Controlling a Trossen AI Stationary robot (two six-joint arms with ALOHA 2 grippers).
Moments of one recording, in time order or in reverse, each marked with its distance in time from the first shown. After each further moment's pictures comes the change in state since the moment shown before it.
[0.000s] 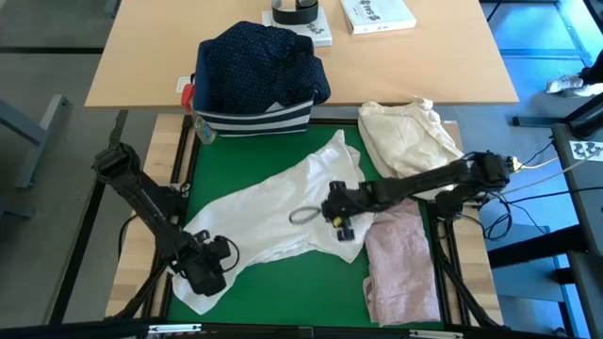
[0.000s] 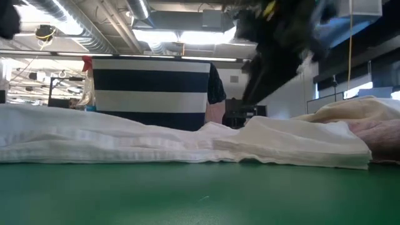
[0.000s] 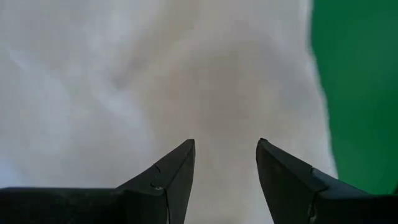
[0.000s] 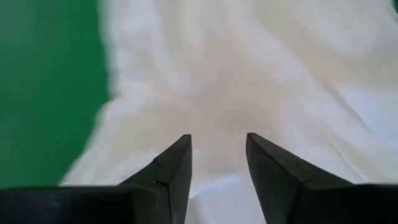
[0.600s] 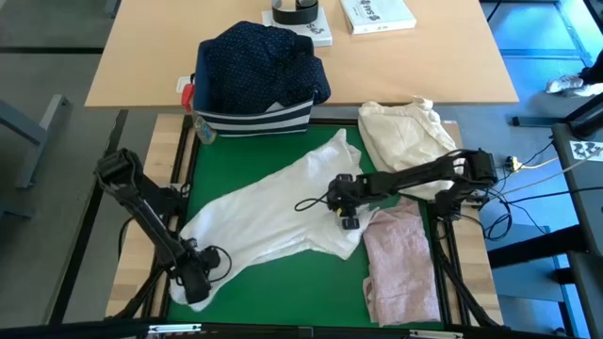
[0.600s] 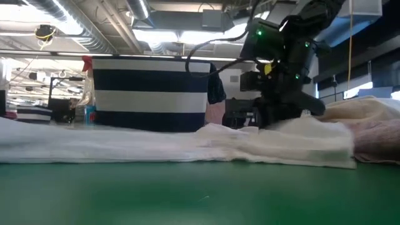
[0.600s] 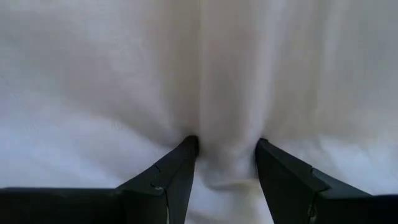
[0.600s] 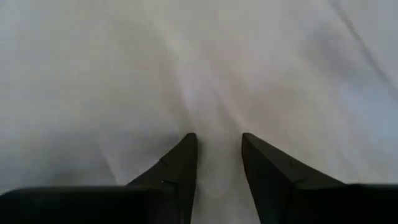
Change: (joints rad) left arm -0.088 0.073 -0.065 0.035 0.350 -0.027; right arm -0.136 0.076 -0.105 -0.022 0.023 -0.105
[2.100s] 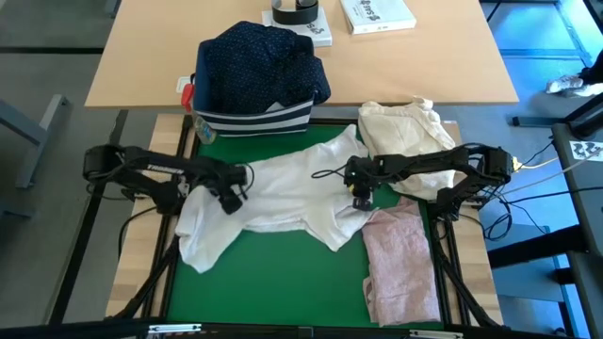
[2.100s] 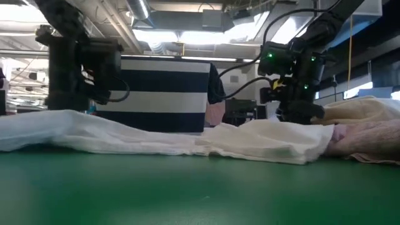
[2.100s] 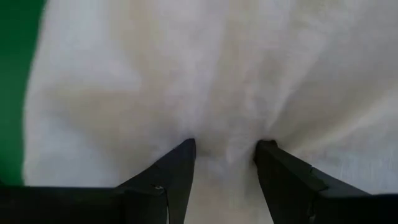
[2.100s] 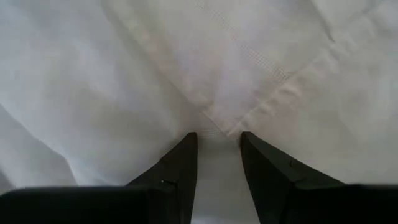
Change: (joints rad) left arm 1.215 -0.198 -0.212 -0.093 -0.337 0.926; right arm -0.241 -0.120 -0.163 -0.064 -0.044 0.092
